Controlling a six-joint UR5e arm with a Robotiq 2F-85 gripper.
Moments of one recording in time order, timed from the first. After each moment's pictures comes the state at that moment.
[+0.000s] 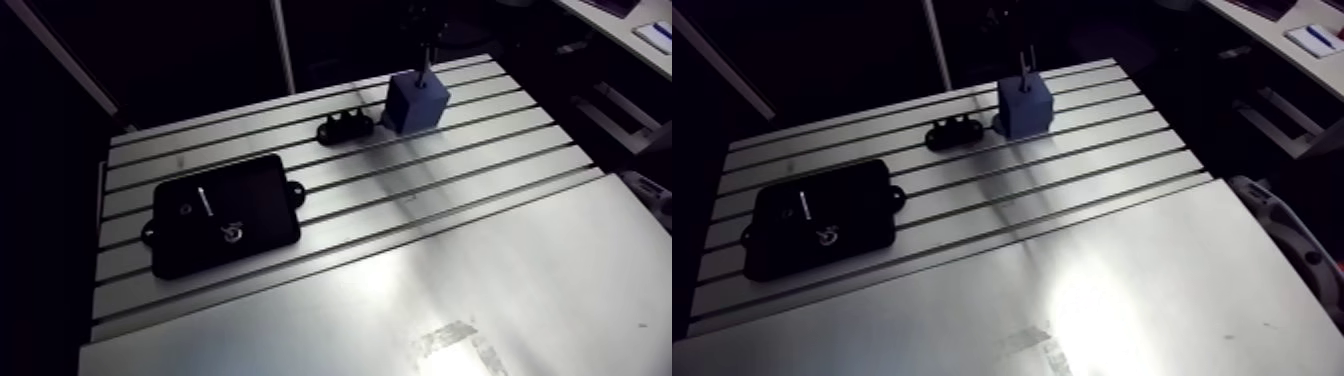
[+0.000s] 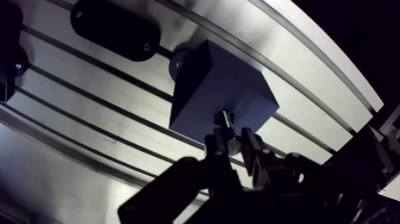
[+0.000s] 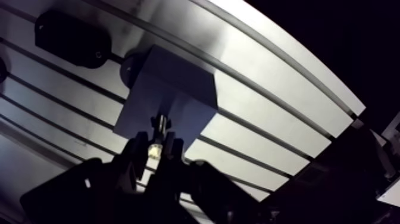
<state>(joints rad) -0.34 -1.00 1.41 -1.80 -1.77 -2.44</state>
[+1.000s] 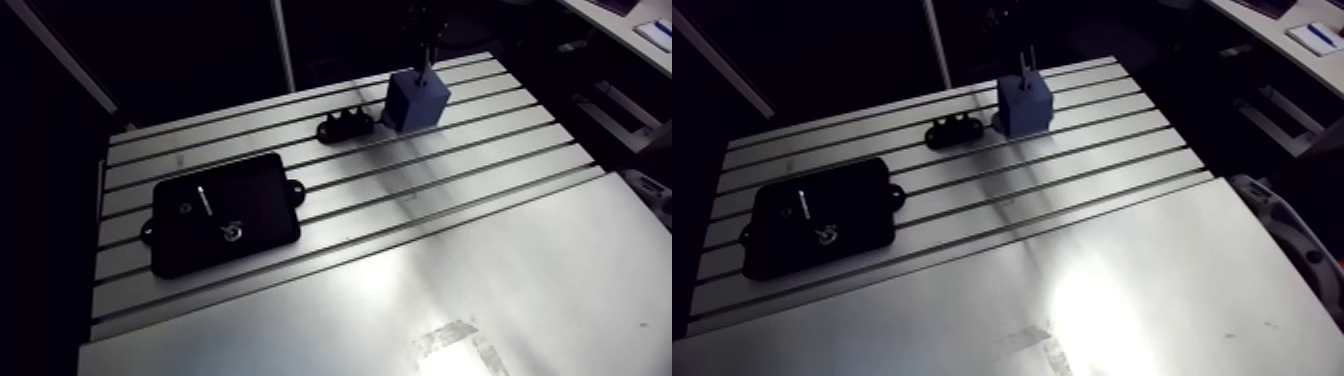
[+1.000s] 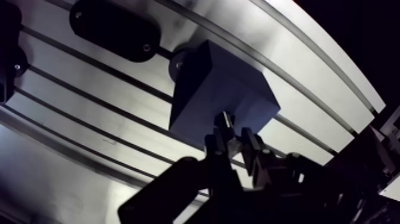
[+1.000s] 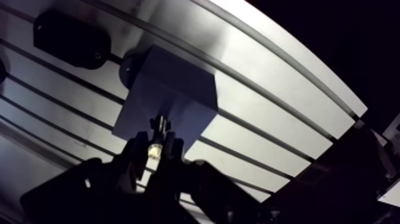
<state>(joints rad) -0.34 -0.99 1.41 -1.80 -1.77 -2.44</state>
